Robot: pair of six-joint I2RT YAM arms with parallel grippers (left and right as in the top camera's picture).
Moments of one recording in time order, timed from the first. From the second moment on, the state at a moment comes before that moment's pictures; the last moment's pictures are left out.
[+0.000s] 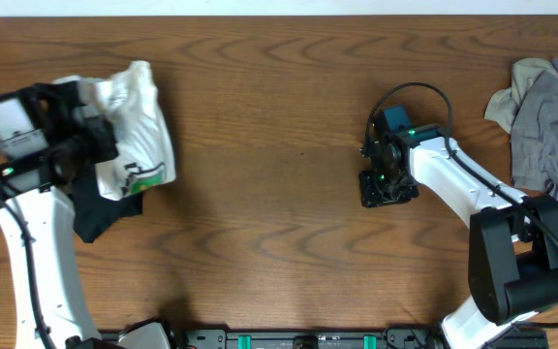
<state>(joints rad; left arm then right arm) 0.40 1.34 1.19 -0.72 0.35 0.06 0.28 1.80 1.10 -0.88 -0.15 0.12</state>
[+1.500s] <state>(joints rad) 0.66 1.56 1.19 -0.65 0.24 -0.25 0.28 1.80 1.10 -0.90 -0.15 0.12</state>
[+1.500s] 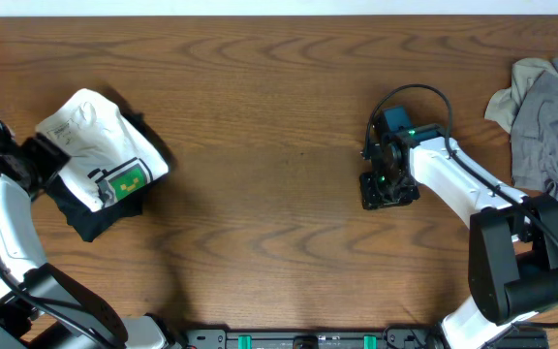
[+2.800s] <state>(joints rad) 0.81 1.91 1.20 -0.36 0.81 -0.23 0.28 1.80 1.10 -0.93 -0.15 0.12</state>
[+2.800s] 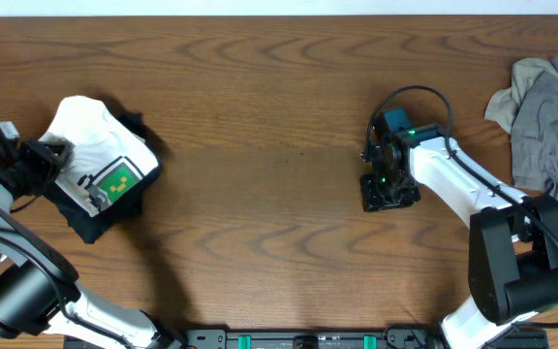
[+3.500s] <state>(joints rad) 0.83 1.91 1.20 -0.40 0.73 -0.23 0.28 1.80 1.10 -0.92 -0.15 0.12</state>
